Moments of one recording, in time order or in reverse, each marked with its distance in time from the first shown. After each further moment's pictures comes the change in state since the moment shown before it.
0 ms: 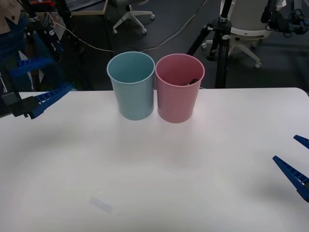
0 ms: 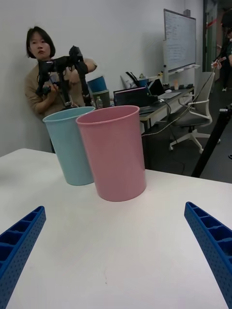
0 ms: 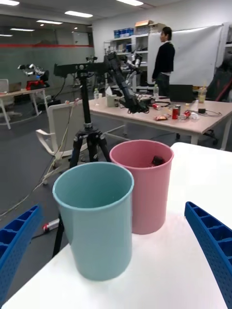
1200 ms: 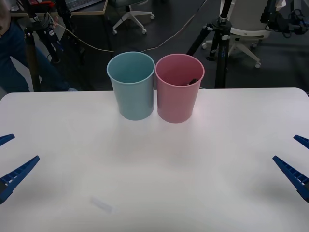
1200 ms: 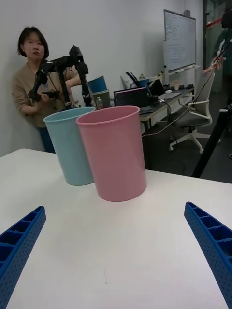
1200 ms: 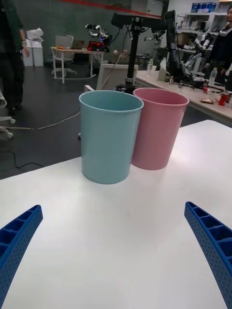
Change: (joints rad) right arm 0.000 0.000 0.000 0.000 0.000 0.000 0.000; left arm 0.579 -0.400 0.351 -0.289 -0.145 -0.120 0.044
